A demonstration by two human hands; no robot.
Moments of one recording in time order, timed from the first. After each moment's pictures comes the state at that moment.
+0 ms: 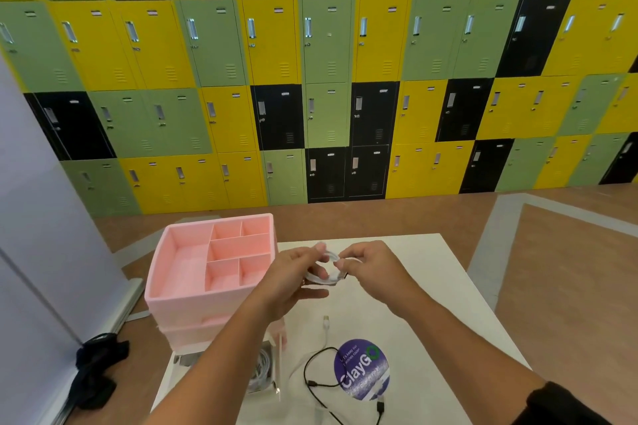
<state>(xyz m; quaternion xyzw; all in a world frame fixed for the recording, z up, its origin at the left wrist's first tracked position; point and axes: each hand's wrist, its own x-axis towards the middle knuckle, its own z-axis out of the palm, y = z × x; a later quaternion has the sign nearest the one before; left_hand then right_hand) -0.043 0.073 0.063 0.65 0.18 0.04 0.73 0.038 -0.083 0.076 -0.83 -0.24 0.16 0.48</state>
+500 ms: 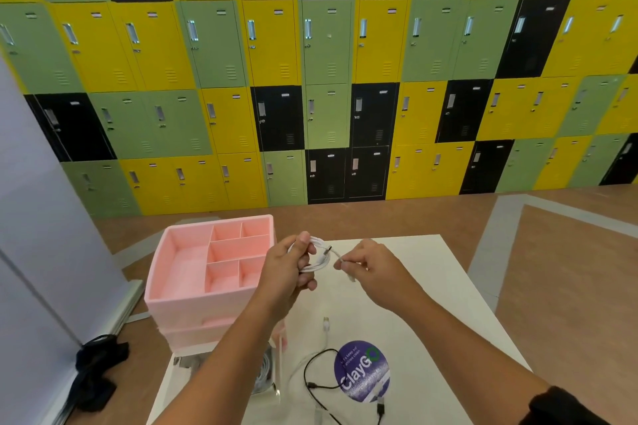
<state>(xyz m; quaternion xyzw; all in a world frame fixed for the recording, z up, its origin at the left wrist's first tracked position) -0.040 0.071 0.063 0.61 0.15 0.17 0.75 0.045 -0.090 0.070 -0.86 -0.33 0.09 0.38</state>
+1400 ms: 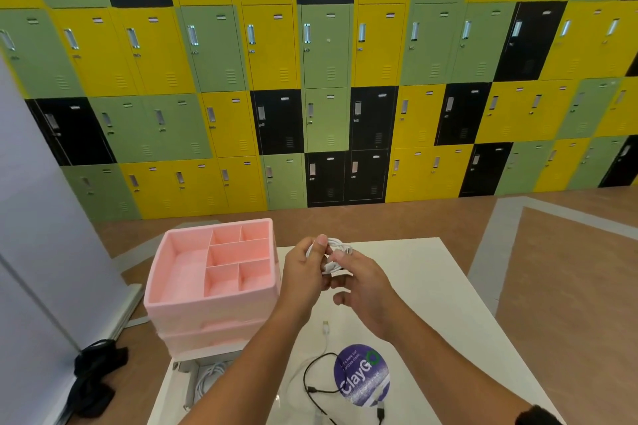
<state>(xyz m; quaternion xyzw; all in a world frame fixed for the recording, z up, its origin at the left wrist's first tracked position) -0.027 0.038 0.061 0.68 0.18 0.23 0.67 0.013 -0.075 0.069 -0.59 -0.18 0.32 0.72</state>
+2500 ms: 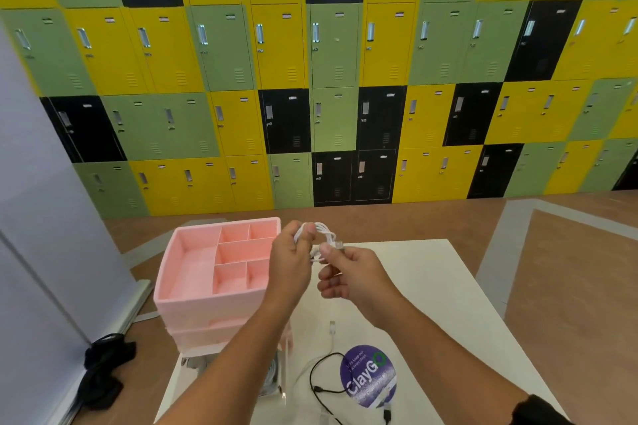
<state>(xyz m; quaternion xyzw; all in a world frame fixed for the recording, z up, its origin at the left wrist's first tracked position) -0.027 0.074 0.067 0.73 0.15 0.35 0.57 0.013 -0.053 0.082 -0.63 -0.14 0.30 0.70</state>
